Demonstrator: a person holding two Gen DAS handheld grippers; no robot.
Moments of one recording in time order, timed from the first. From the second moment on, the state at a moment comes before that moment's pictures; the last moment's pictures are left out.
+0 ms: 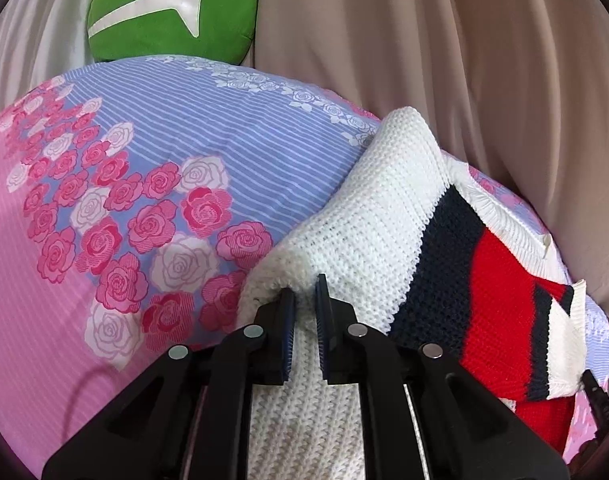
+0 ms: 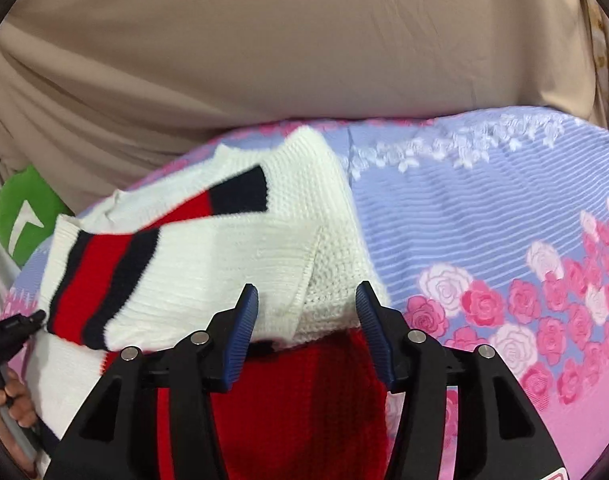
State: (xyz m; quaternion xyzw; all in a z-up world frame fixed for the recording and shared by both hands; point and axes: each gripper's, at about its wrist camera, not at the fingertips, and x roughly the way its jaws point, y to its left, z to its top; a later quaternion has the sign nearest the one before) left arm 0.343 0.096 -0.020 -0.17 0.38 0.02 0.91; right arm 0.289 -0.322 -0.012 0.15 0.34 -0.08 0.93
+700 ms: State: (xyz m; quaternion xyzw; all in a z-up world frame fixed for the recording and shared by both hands) left arm 0.321 0.064 -0.002 -0.05 0.37 0.06 0.93; right arm 0.245 -0.343 -0.009 0.16 0.33 -0.06 0.93
